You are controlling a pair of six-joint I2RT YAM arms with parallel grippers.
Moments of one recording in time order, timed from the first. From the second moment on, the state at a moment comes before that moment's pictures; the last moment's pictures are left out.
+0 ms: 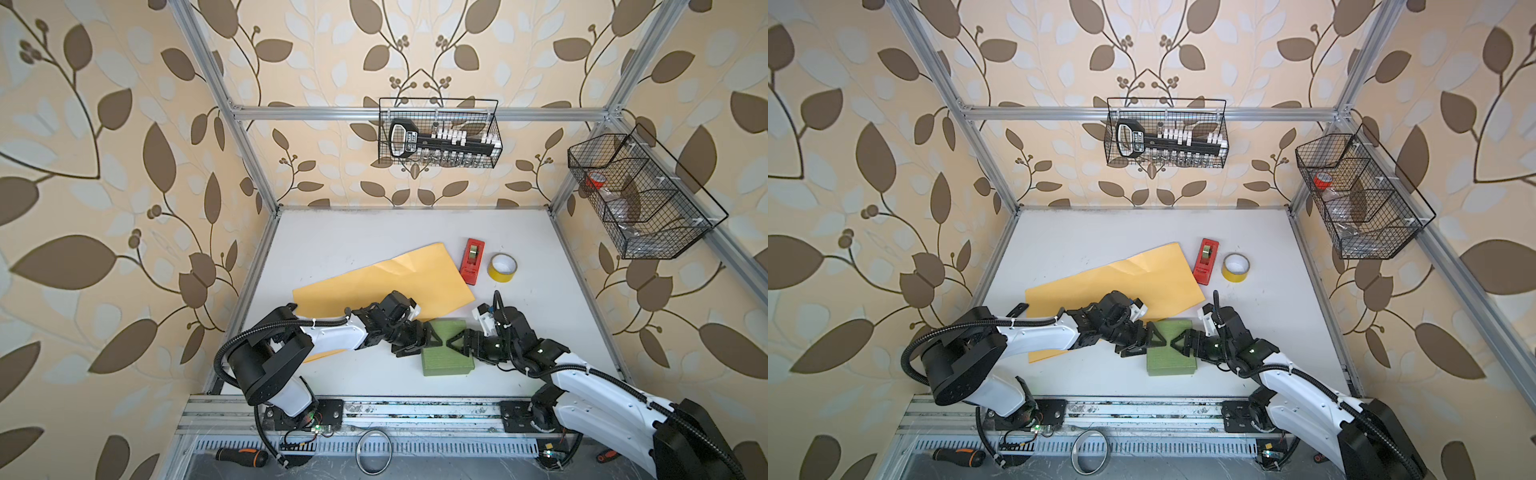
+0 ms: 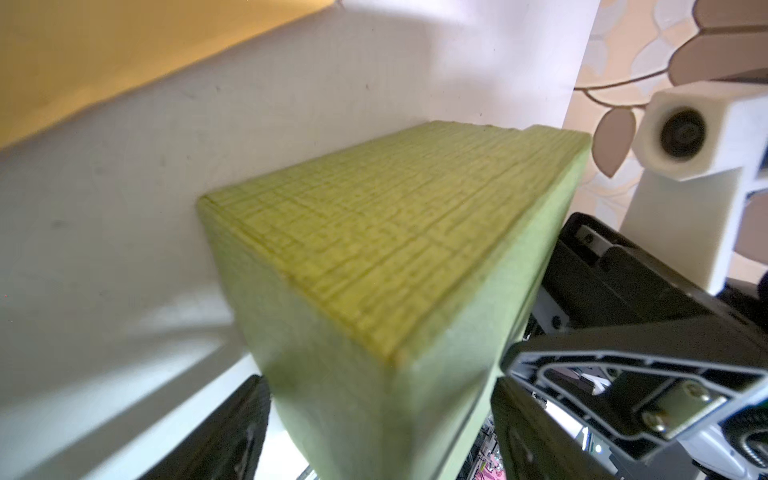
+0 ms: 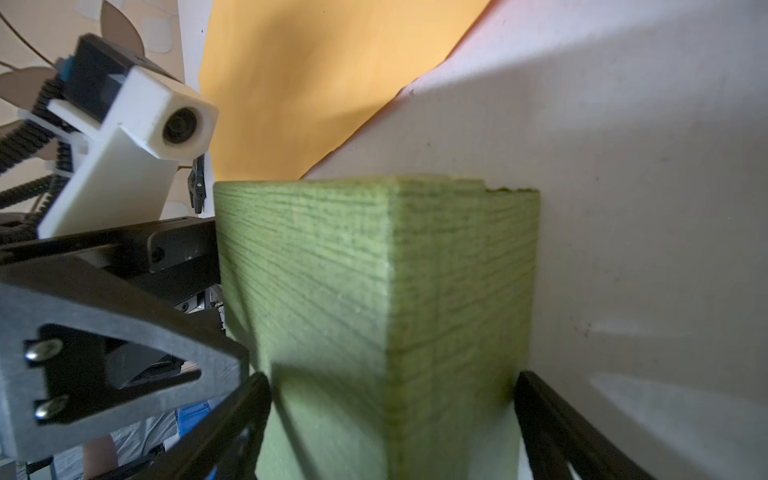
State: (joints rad) left arm -0.83 1.54 0.65 0.05 0.60 -1.06; right arm 0.54 0.92 0.28 -0.19 -0.43 0.80
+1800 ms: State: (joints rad) left arm -0.13 1.43 0.75 -0.10 0.71 -0.90; right arm 0.68 1.86 1.08 0.03 -0.36 0.88
